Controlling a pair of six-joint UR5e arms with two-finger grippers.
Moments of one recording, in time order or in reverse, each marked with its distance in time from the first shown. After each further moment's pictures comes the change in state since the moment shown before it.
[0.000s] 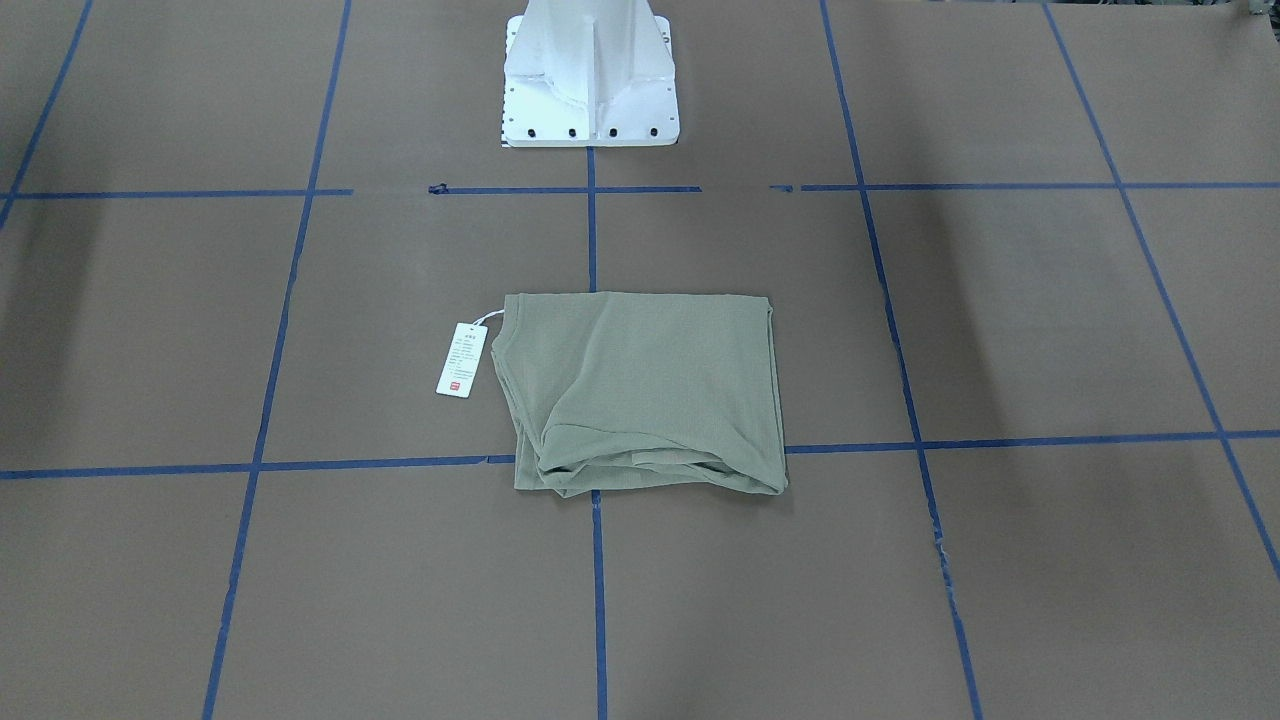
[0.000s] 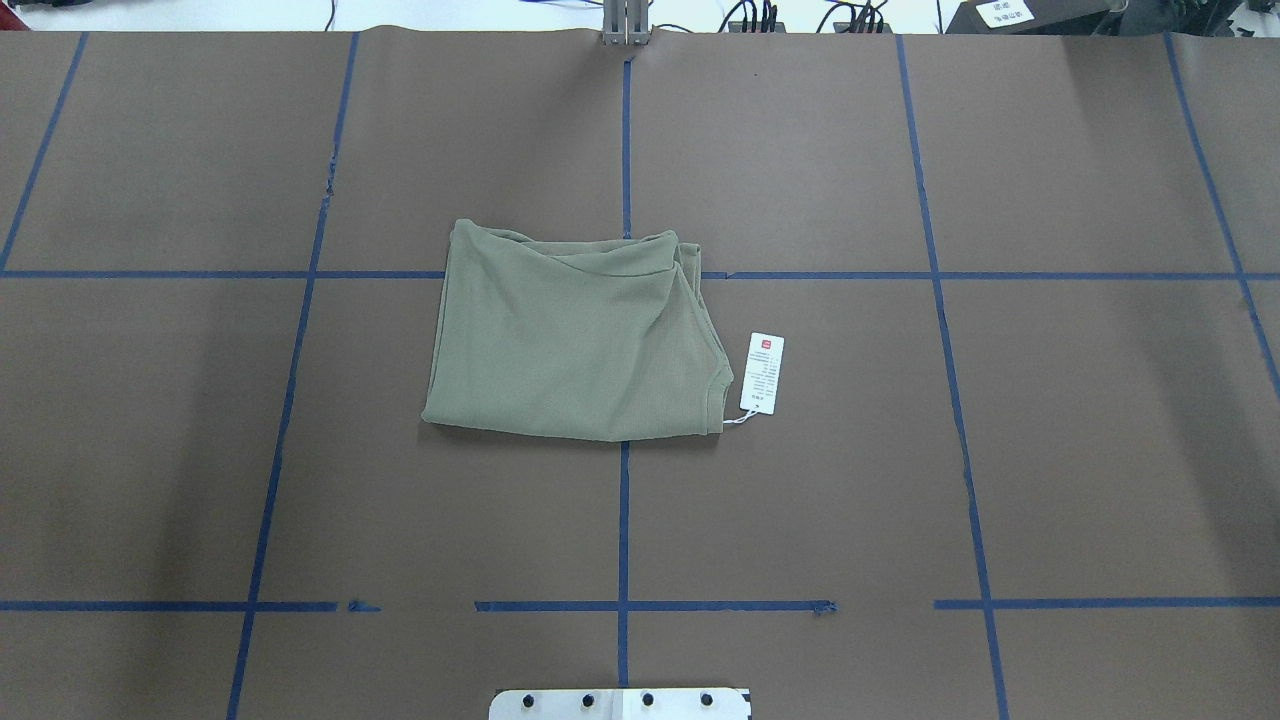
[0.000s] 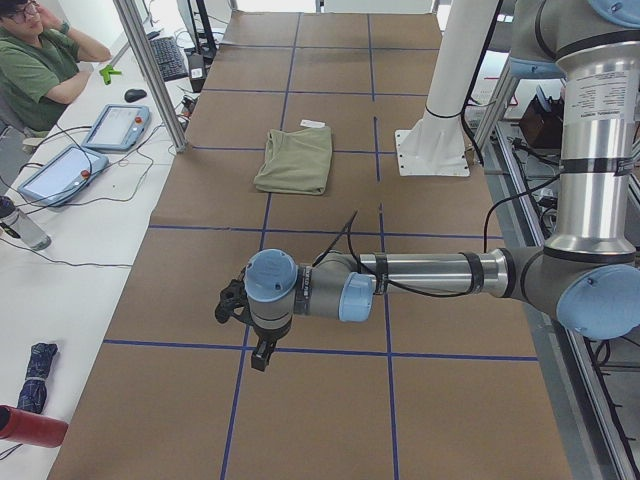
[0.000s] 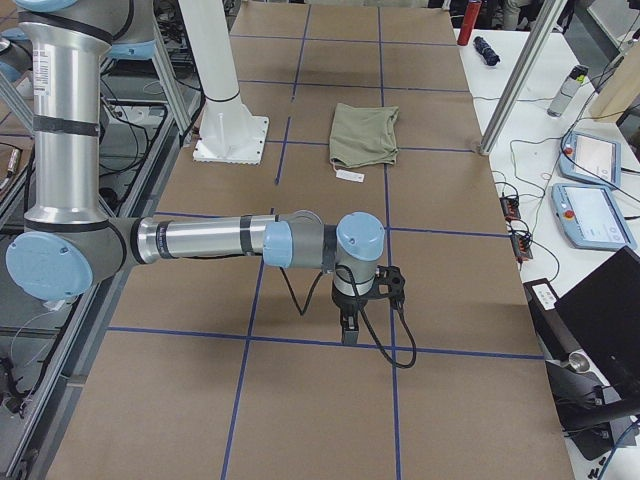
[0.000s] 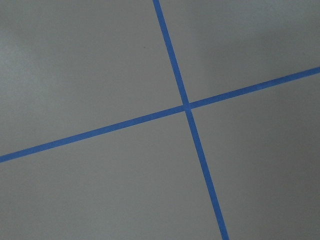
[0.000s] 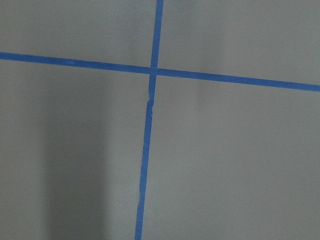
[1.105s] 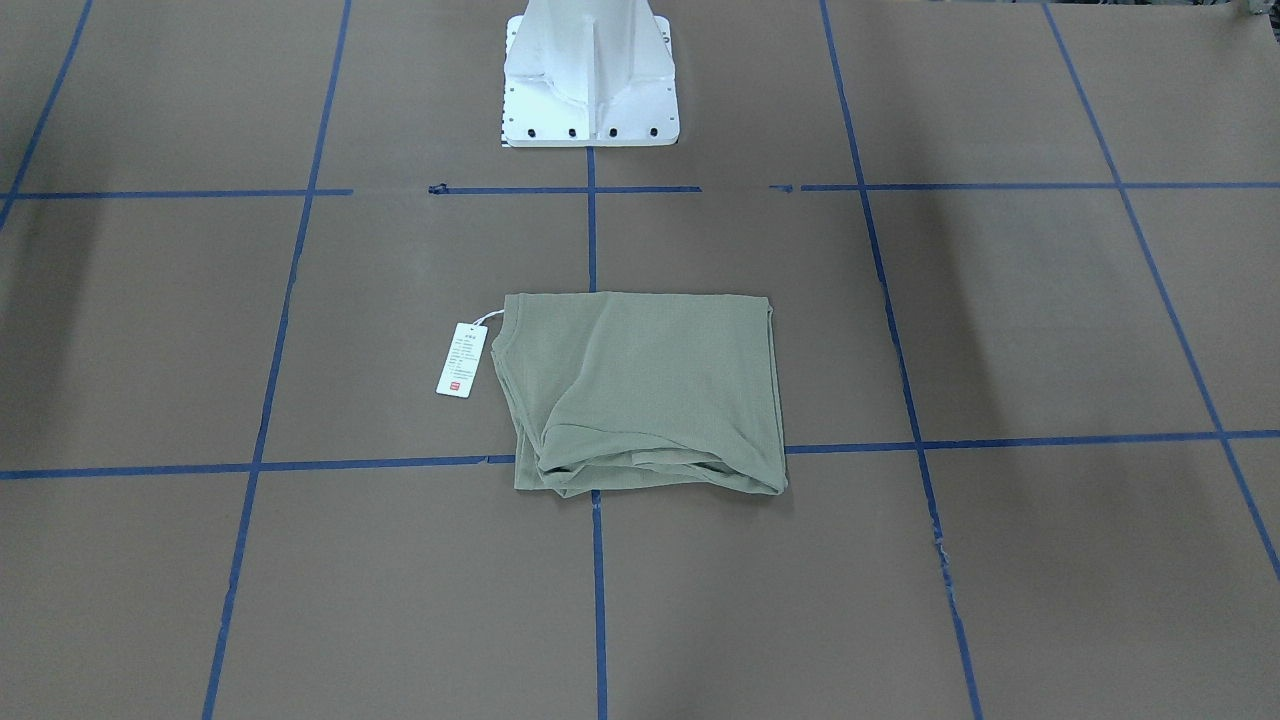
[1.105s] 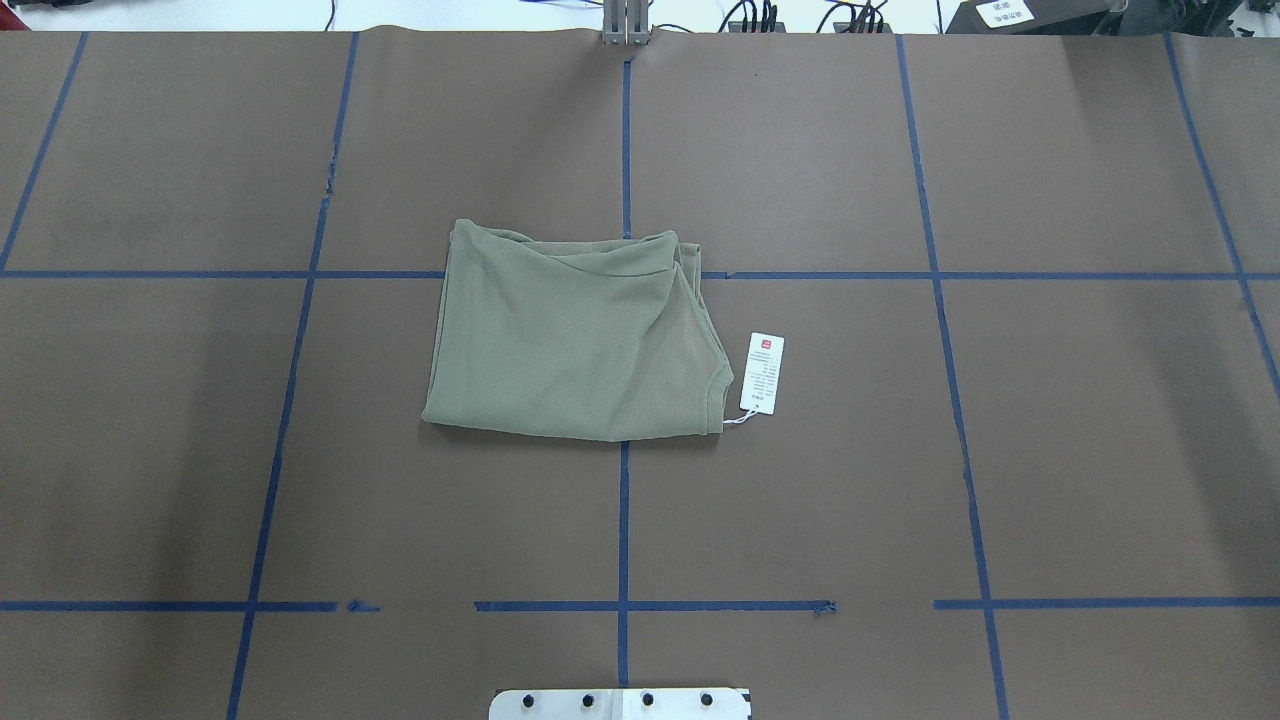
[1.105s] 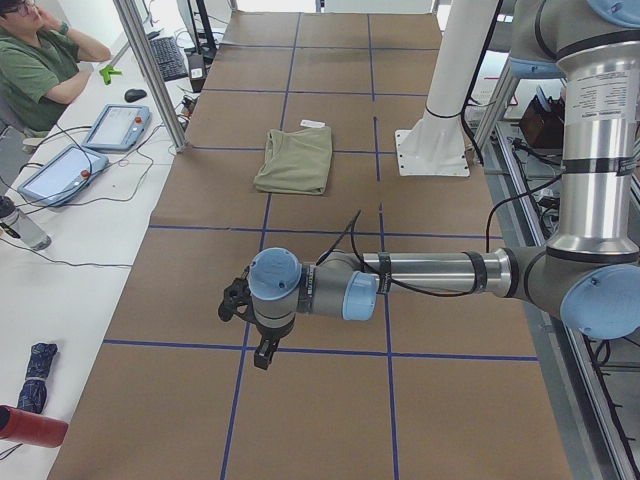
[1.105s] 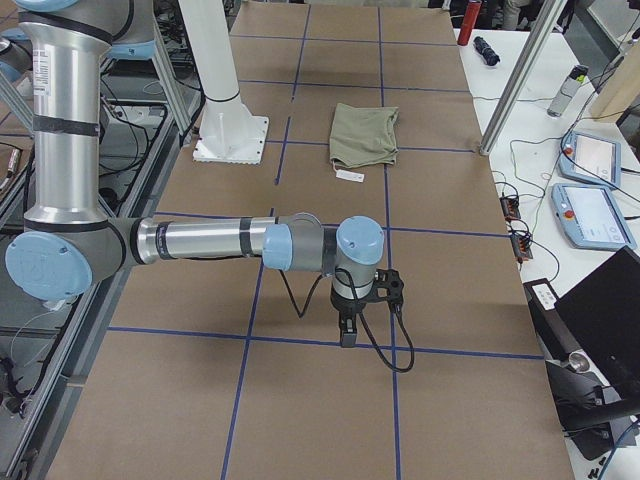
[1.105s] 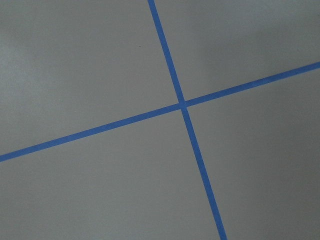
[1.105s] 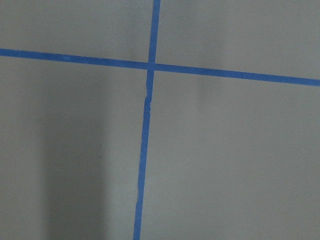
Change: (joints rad) left arm 0.003 0.012 -0.009 0.001 0.002 -0.002; right arm -0.002 -0.003 -0.010 0.000 0.002 0.000
